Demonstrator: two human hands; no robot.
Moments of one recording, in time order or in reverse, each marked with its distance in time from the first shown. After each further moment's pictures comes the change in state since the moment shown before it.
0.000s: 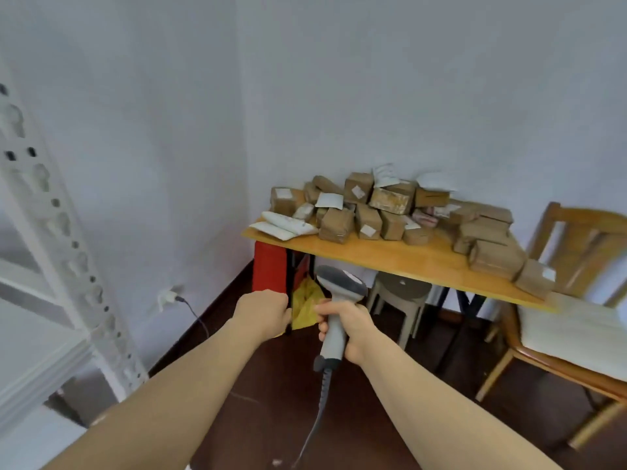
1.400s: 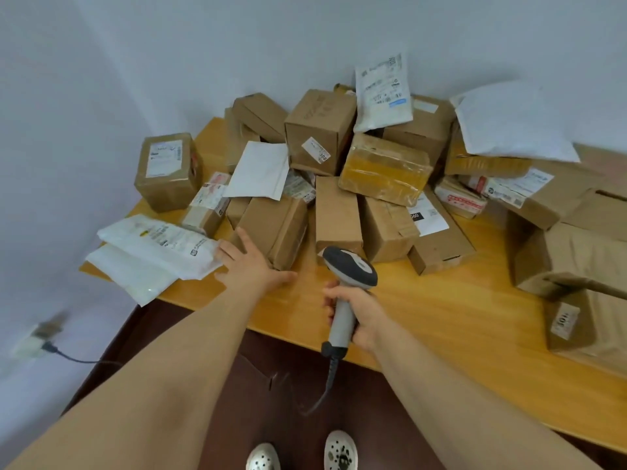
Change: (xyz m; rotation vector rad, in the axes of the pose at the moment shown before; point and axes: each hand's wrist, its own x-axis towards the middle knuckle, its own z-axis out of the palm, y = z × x) left_hand 0.635 0.090 0.145 -0.366 -0.305 -0.649; right_hand 0.551 -0.202 -0.219 0.108 0.093 0.374
